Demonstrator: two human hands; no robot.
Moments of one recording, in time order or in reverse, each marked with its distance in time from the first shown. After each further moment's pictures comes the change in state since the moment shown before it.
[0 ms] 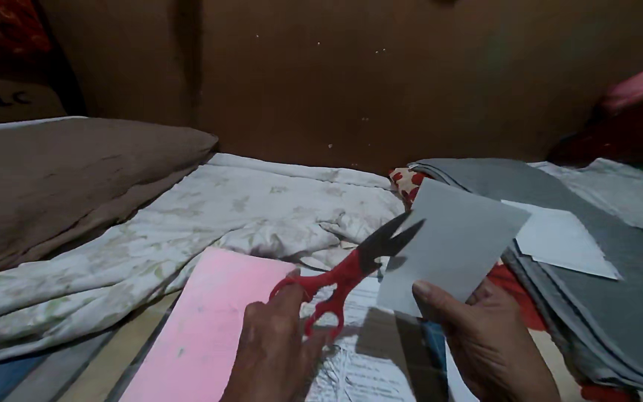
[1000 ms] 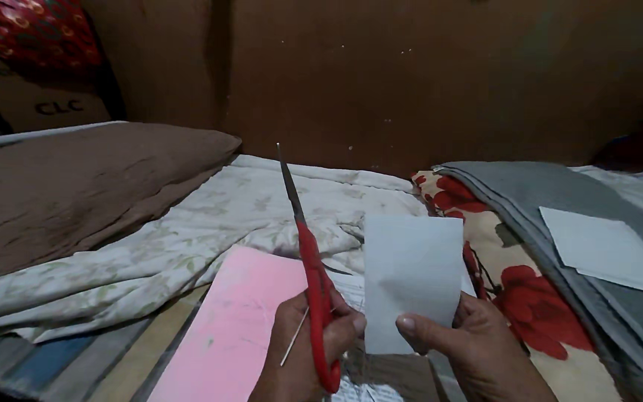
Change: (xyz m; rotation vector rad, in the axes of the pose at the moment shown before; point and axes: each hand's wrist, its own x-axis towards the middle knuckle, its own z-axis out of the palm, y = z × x) left_hand 0.004 0.014 -0.005 -1.056 0.037 -0.309; right_hand -0.015 0.003 0.011 -0.095 -0.344 0.044
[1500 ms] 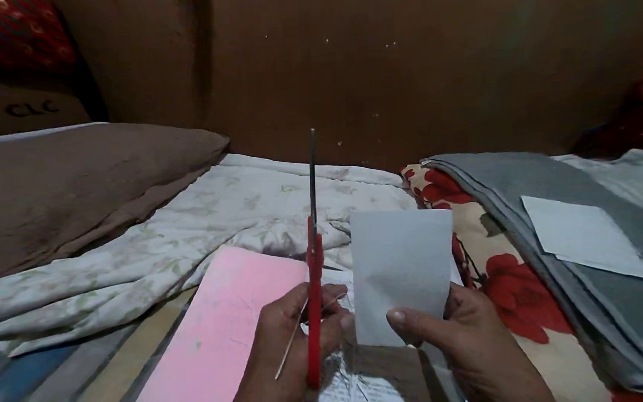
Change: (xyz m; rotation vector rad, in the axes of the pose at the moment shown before) left_hand 0.000 -0.002 -0.003 0.206 -0.051 0.179; right_hand 0.002 -0.002 -0.008 -0.049 -0.009 0.007
